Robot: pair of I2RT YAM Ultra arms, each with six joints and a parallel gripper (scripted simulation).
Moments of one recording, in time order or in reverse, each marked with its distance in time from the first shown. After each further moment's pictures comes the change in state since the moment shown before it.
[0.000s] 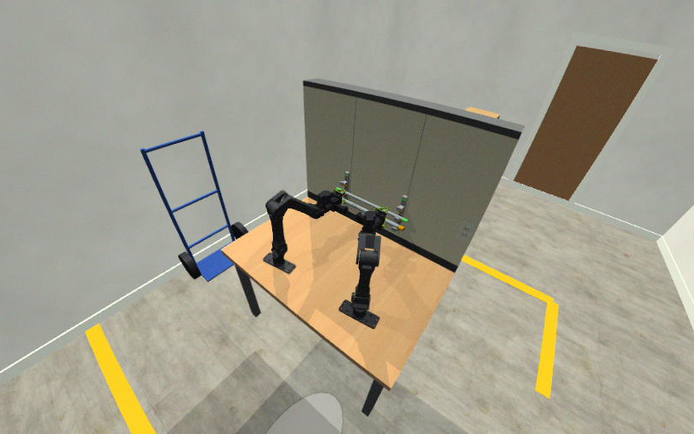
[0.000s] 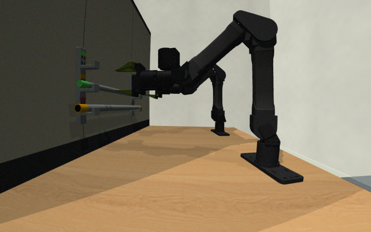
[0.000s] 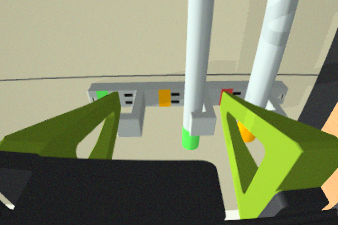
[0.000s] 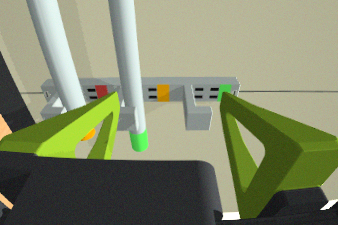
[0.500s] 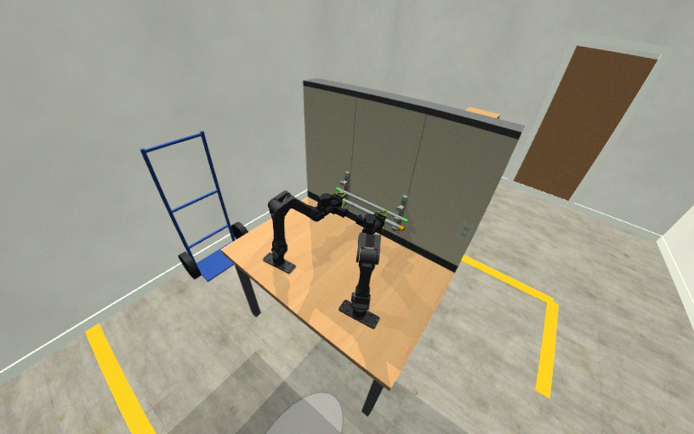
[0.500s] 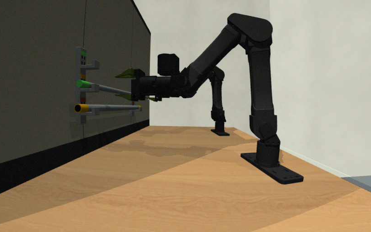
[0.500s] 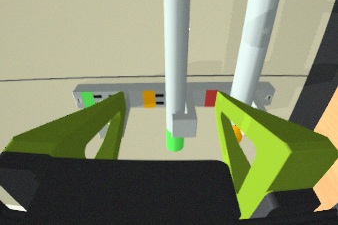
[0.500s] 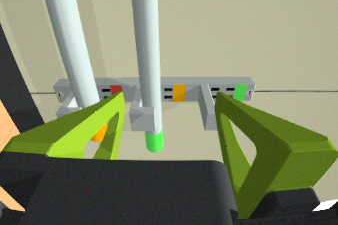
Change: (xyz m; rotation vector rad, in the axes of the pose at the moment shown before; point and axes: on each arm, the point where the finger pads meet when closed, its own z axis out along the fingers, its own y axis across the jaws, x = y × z) left arm -0.001 -0.019 0.002 -0.003 0.000 -0.001; right arm 0.001 0.019 0.001 0.002 0.000 0.001
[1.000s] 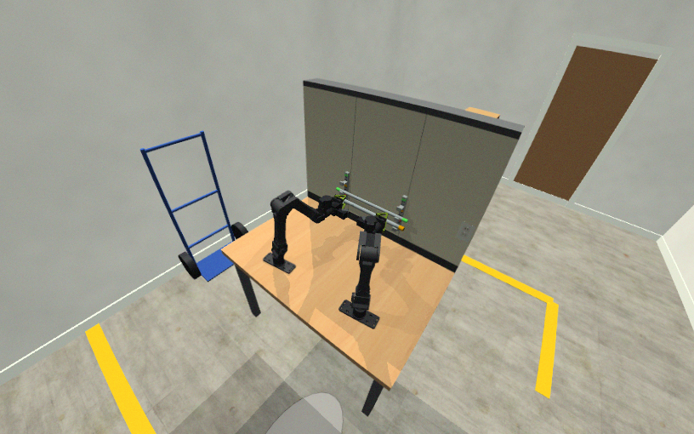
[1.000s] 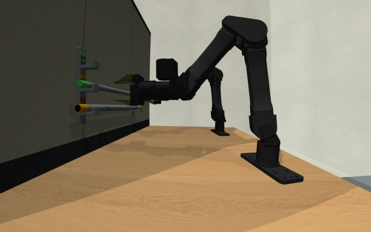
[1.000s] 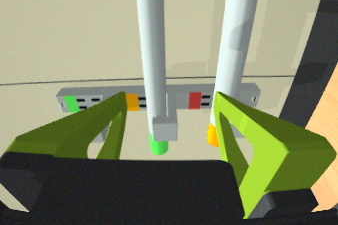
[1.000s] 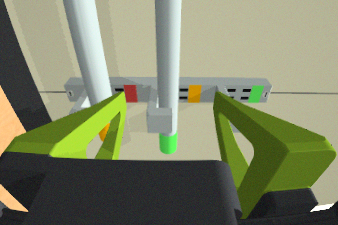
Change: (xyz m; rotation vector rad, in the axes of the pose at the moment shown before) left arm -0.001 -0.019 0.004 0.017 0.001 0.004; right arm 0.003 0.017 0.005 -0.012 0.002 -0.007
